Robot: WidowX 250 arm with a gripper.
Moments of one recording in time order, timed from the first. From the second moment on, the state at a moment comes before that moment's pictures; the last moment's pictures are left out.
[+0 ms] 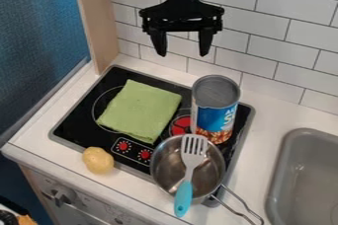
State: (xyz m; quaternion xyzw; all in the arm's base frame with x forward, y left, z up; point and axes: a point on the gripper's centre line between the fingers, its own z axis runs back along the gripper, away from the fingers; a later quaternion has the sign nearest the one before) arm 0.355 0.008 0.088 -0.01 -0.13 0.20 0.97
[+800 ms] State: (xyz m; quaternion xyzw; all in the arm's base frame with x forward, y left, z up) arm 0.292 0.081 0.051 0.03 -0.07 0.34 0.94
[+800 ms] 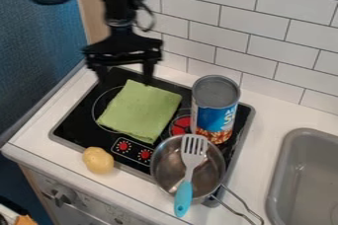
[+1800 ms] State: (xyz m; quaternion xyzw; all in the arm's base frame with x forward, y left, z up) arm 0.209 0.078 0.009 0.06 -0.07 0.42 0.90
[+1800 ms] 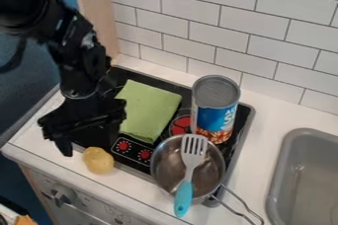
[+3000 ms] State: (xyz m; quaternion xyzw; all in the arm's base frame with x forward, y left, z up) arm 0.211 0.073 -0.039 0.05 -0.05 0.42 0.91
